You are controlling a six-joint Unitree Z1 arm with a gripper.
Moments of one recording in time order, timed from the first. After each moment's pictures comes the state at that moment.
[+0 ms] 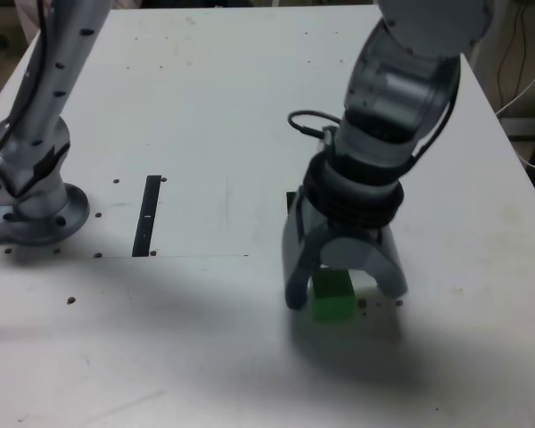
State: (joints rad) arm -0.34 2.20 -1.71 1.29 -0.13 -0.30
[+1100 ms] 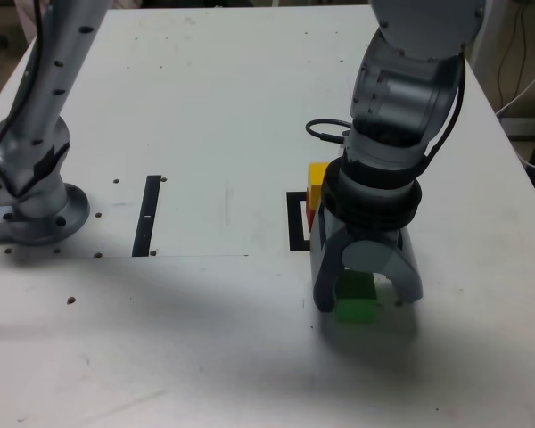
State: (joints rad) arm -0.33 2.19 -1.66 1.16 -0.08 -0.28
